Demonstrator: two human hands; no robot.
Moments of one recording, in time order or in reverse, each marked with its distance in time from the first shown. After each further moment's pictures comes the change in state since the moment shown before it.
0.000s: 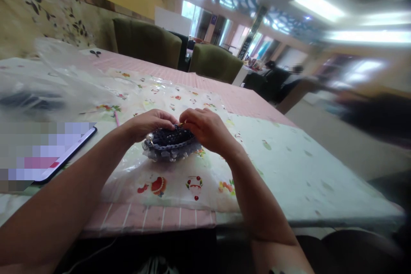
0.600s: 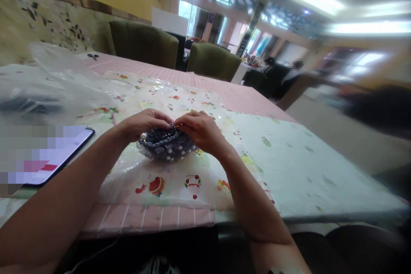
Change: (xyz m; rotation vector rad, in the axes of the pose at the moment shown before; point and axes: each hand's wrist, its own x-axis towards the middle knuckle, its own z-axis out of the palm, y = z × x) left_hand 0.001 0.003 0.000 -0.018 0.062 -0.077; right_hand -0.010 0.014 0.016 0.092 0.039 -0.019
